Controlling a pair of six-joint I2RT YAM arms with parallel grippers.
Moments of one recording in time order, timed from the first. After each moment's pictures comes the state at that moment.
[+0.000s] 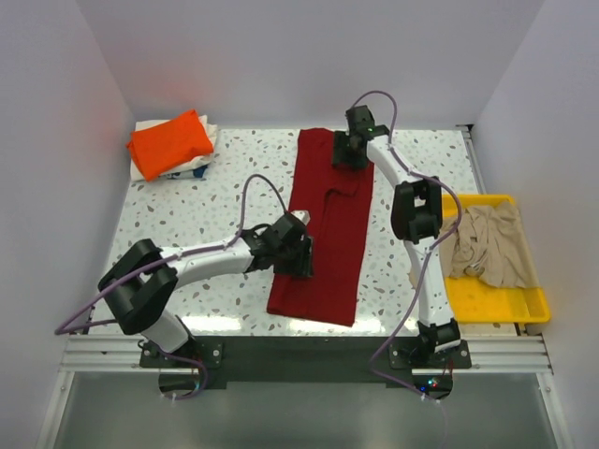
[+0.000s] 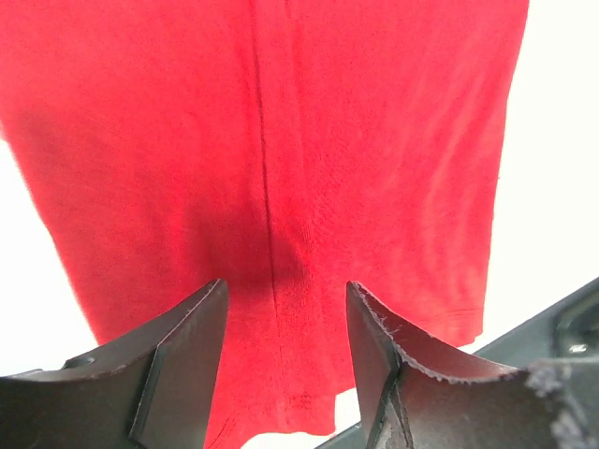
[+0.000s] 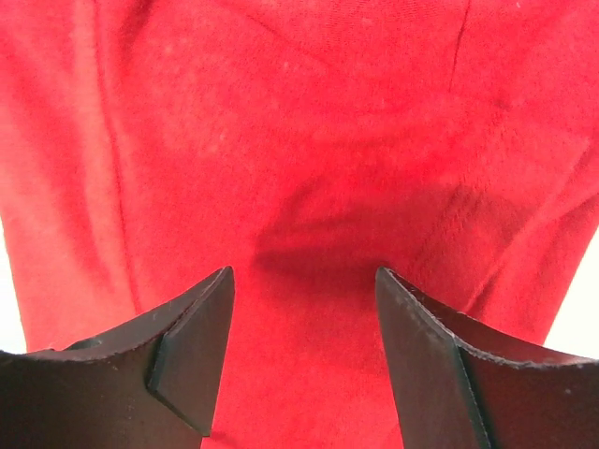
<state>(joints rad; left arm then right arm) -0.89 1.59 0.89 -0.30 0.01 -0.72 0.28 2.55 2.33 -0.72 0.01 0.31</state>
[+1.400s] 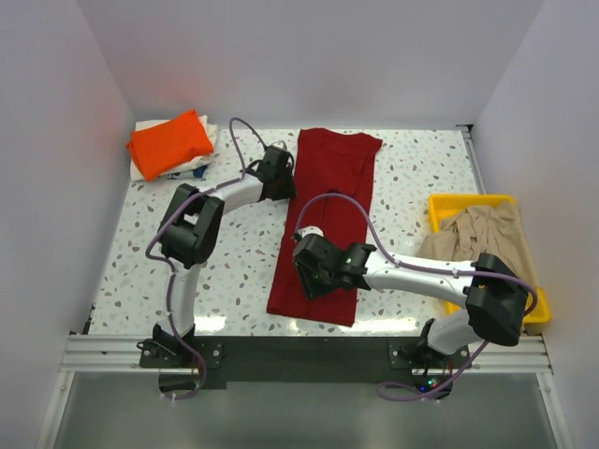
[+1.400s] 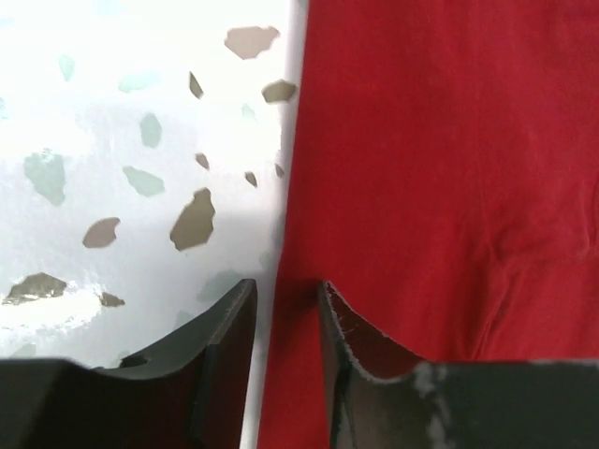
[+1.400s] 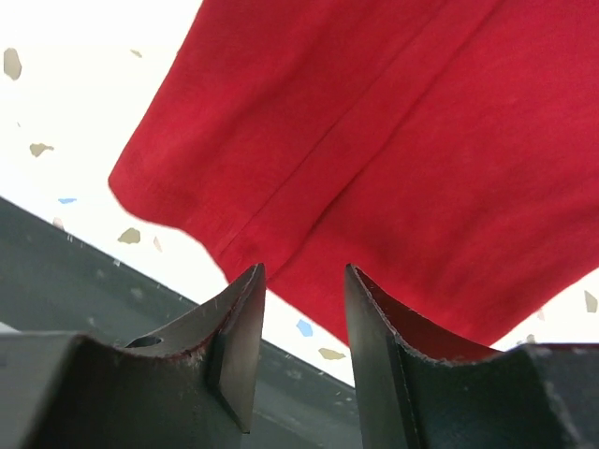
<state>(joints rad) -0.47 2.15 1.50 -0.20 -0.04 -0.59 1.07 1.47 0.98 -0.57 0.13 0.63</state>
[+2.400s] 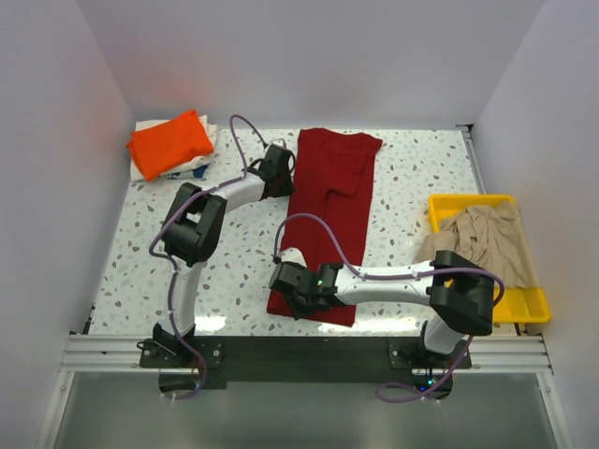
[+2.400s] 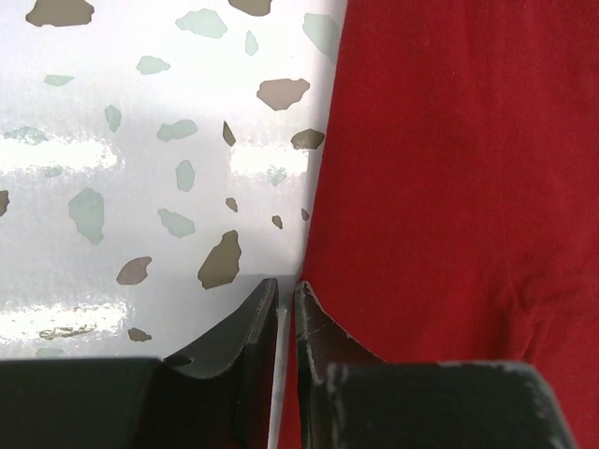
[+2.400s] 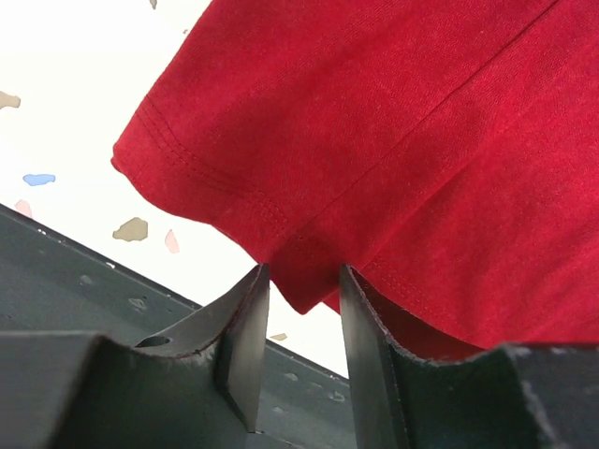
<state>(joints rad) -0.47 2.19 1.55 -0.19 -0.14 -0.57 1.27 1.65 1.03 -0.55 0.25 0.71</state>
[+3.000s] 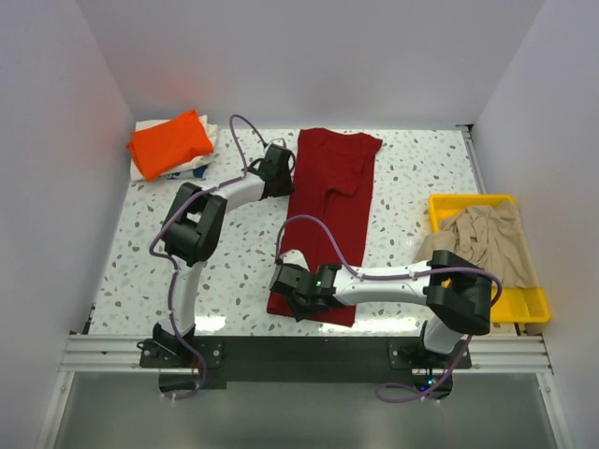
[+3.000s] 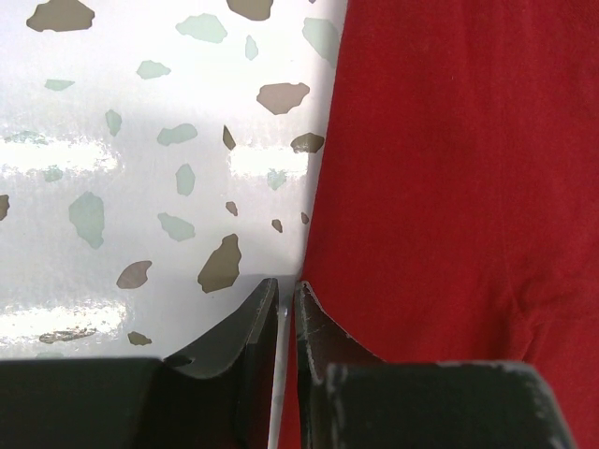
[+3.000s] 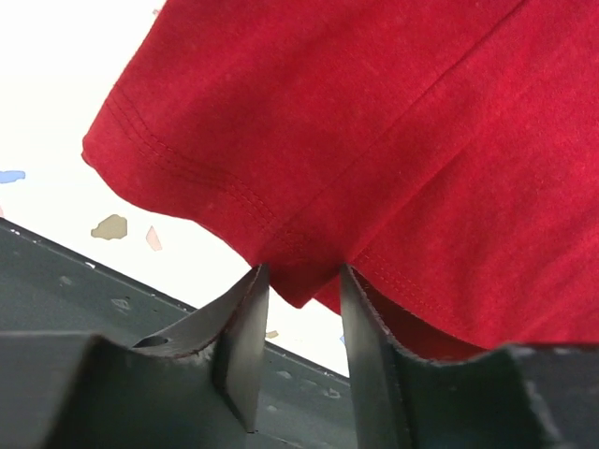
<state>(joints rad) -0.47 2.20 1.55 -0.19 -0.13 -0.57 1.28 1.66 1.02 -0.57 0.25 0.73</state>
